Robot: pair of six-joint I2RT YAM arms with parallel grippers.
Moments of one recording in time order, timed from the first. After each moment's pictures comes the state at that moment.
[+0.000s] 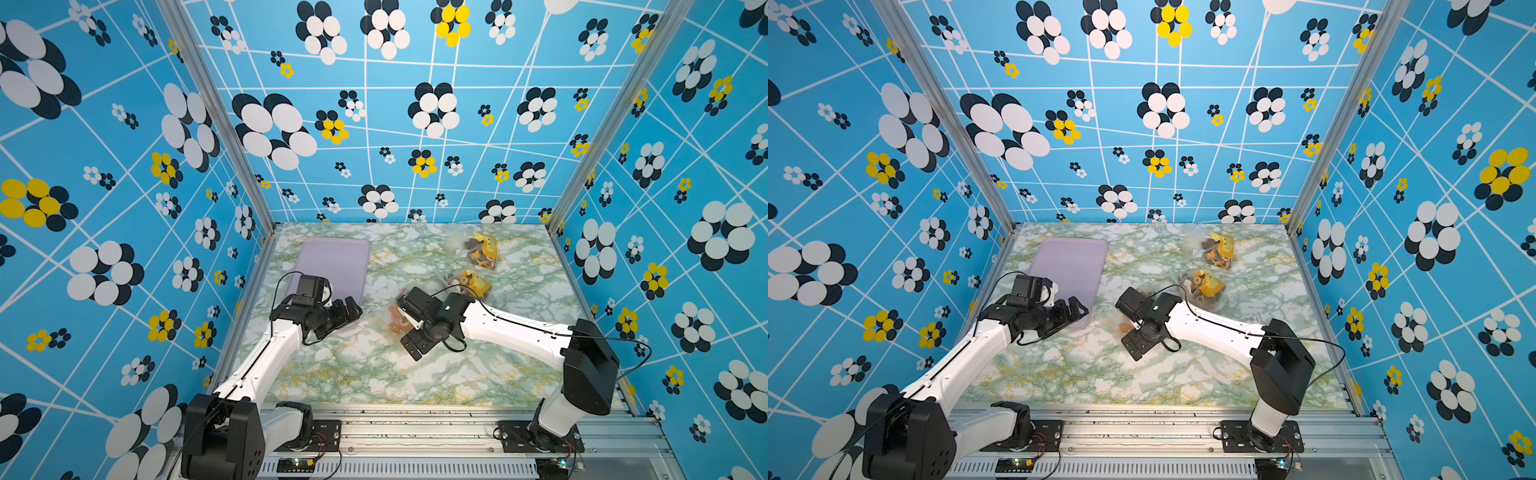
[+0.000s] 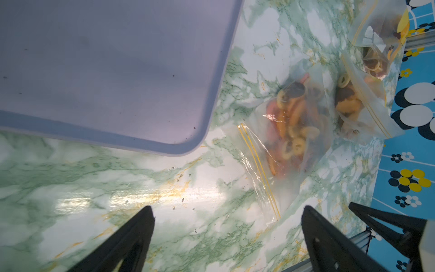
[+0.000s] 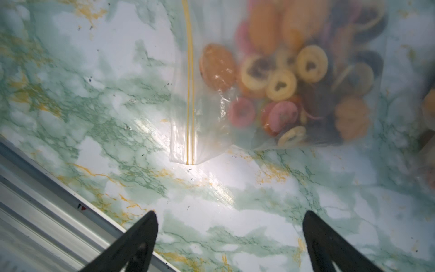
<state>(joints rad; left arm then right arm) -0.11 1.20 0.79 -0.62 0.37 -0.57 1.01 1.71 1.32 -0.89 0.13 0.20</state>
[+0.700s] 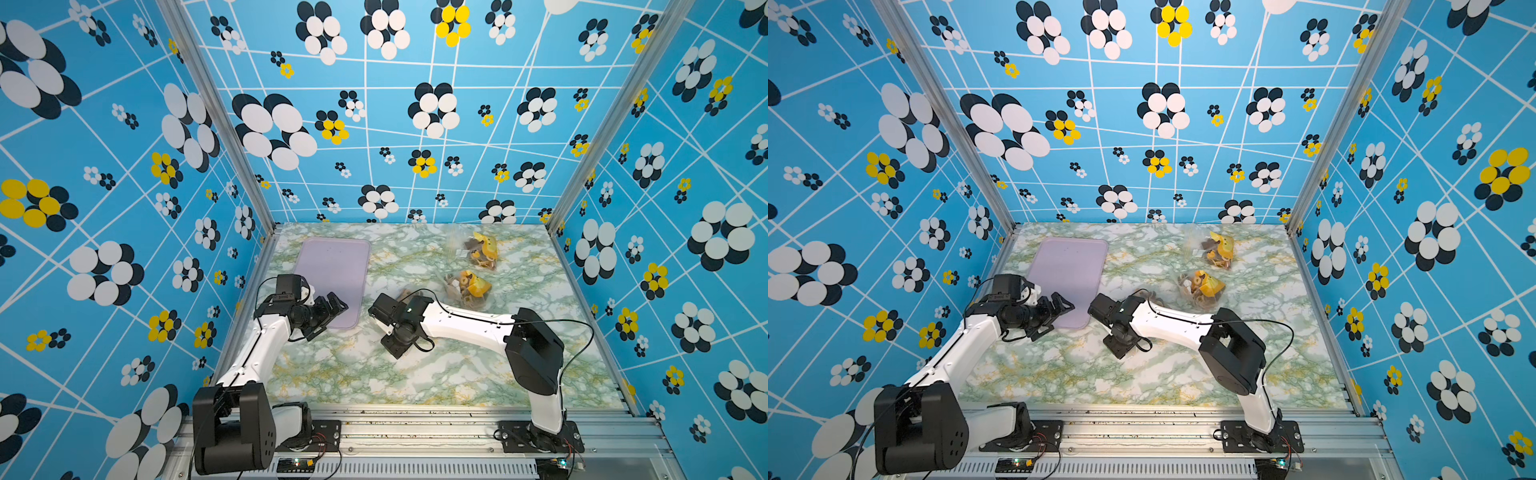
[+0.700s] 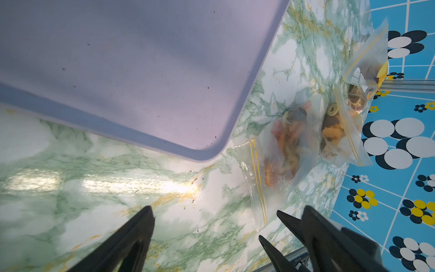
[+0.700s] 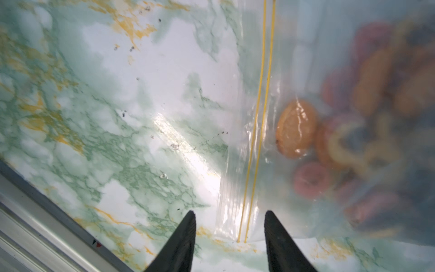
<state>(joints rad) 0.08 1.24 0.79 -0.64 0.53 -0.58 1.05 2.00 1.52 -0.86 0.04 0.19</state>
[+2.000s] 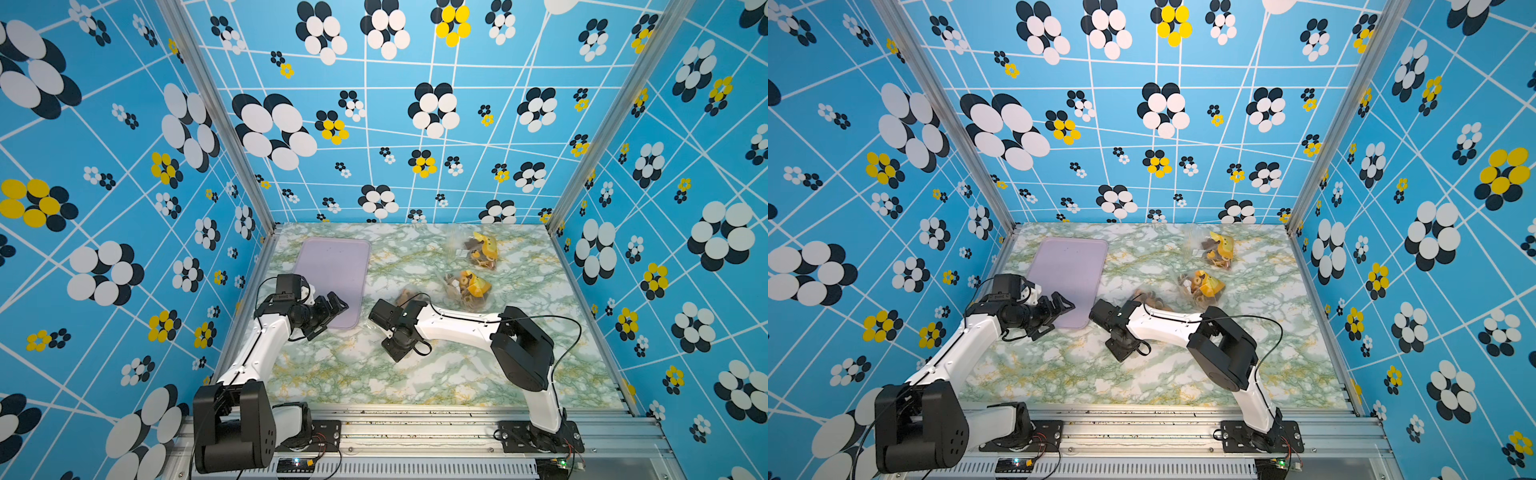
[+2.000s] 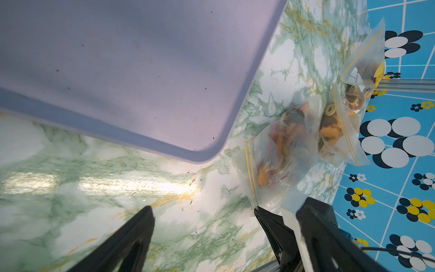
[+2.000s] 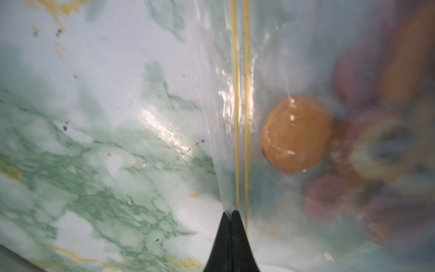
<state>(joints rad) 0.08 1.25 0.79 -0.63 0.54 -0.58 1.03 2.02 1.47 -0.81 0.05 0.26</state>
